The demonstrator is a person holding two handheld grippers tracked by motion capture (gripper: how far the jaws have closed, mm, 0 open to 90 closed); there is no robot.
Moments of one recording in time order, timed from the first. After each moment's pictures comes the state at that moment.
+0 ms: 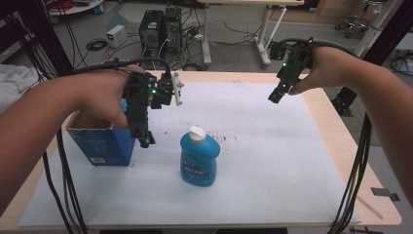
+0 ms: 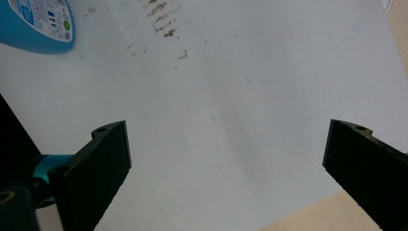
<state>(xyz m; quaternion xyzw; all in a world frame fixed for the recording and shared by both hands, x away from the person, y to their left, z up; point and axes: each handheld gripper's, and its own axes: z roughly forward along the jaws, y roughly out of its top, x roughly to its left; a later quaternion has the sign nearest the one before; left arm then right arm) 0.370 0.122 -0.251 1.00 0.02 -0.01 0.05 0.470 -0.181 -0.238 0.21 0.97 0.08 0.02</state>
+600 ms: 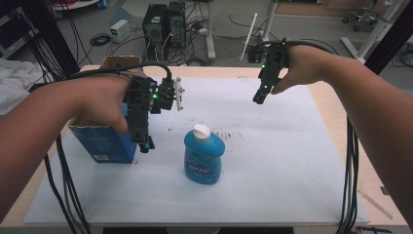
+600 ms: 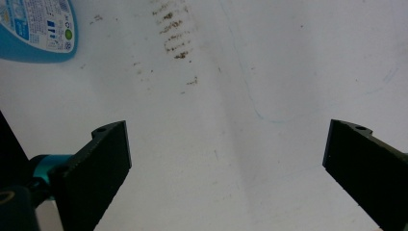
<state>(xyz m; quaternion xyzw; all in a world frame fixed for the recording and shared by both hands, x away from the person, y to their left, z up) 0.363 0.127 -0.267 1.00 0.03 -0.03 0.03 0.491 -0.130 -0.269 0.14 0.99 0.05 0.00</state>
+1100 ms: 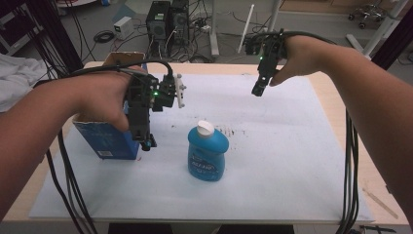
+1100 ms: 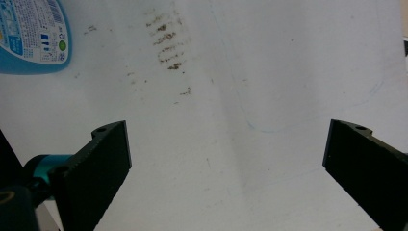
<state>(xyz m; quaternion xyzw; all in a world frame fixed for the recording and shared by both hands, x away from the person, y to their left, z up) 0.359 0.130 -0.266 1.00 0.03 -0.03 0.04 0.500 -0.120 -0.260 0.14 0.99 0.05 0.01</state>
